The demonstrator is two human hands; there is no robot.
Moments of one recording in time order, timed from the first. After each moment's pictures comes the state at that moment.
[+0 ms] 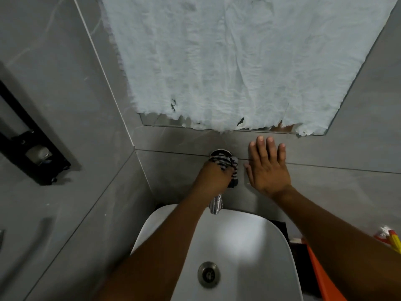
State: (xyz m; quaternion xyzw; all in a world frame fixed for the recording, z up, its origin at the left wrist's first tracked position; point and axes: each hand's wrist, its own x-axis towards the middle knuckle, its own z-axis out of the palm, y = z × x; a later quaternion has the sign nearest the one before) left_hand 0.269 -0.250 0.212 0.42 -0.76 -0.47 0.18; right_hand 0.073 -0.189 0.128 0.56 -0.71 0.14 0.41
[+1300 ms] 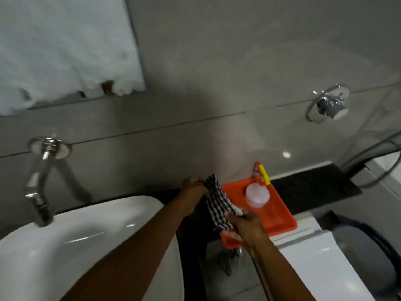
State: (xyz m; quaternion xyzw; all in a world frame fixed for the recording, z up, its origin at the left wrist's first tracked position) left_hand 0.062 -0.057 0.050 0.38 -0.61 -0.70 0.01; right_hand 0.044 0.125 0.017 -0.11 -0.64 0.66 -0.38
